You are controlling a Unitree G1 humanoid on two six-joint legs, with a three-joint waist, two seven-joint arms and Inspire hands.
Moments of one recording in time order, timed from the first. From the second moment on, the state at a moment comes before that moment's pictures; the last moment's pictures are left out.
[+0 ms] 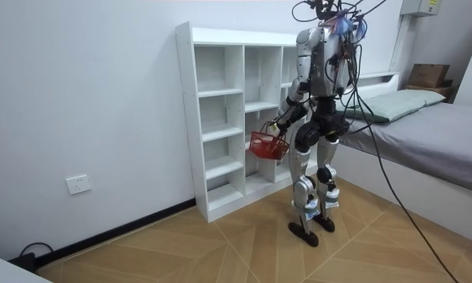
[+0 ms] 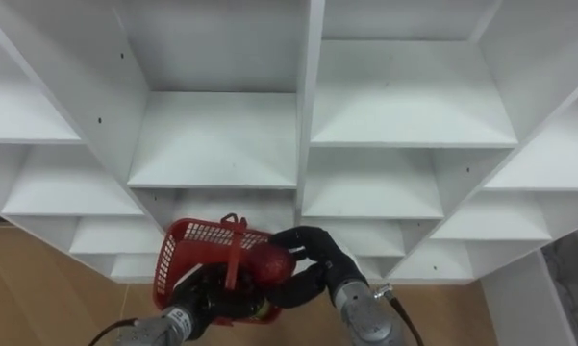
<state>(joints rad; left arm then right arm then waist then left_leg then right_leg) -0.04 0.12 -0.38 0.70 -0.36 0.05 -0.06 -0.02 -0.20 0.42 0.49 0.03 0.00 -0.01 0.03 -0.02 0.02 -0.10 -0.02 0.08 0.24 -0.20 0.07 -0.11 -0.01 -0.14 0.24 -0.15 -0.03</state>
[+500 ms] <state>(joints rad) -0.04 0.15 -0.44 0.71 -0.36 0.04 -0.06 -0.04 -0.22 0.45 0.54 0.02 0.00 0.01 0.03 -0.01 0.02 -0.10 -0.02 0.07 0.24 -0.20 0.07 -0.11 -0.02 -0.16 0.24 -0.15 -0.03</state>
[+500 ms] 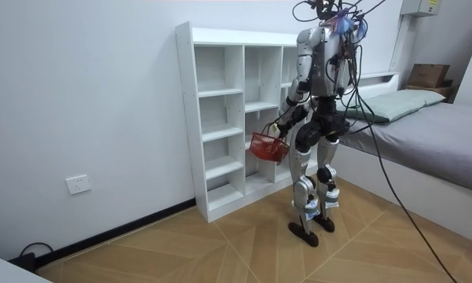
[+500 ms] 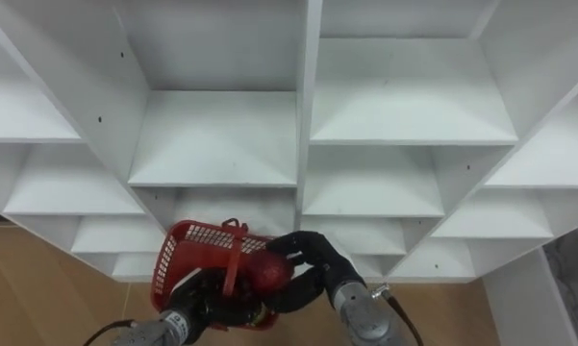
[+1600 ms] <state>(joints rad) -0.04 0.16 -0.47 0.72 -0.36 0.04 -0.06 -0.04 -0.22 0.46 0.58 -0.01 0.00 0.01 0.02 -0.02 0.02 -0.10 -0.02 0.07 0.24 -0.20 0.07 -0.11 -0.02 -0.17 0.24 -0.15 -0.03</state>
